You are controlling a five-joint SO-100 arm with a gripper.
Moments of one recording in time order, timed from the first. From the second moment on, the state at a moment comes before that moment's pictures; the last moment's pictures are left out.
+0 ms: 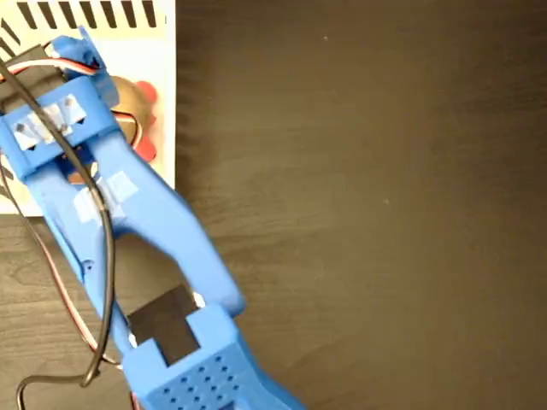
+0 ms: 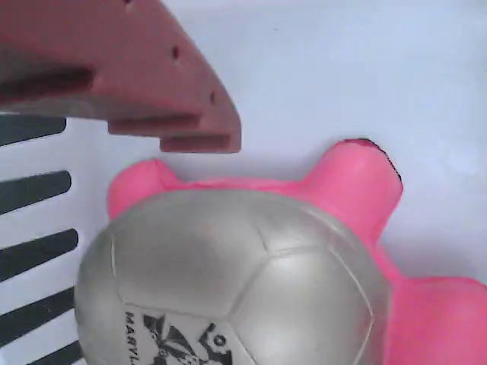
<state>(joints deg) -21.7 57.7 58.2 85.3 25.2</state>
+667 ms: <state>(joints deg) -13.3 76.1 58.5 81.7 15.3</state>
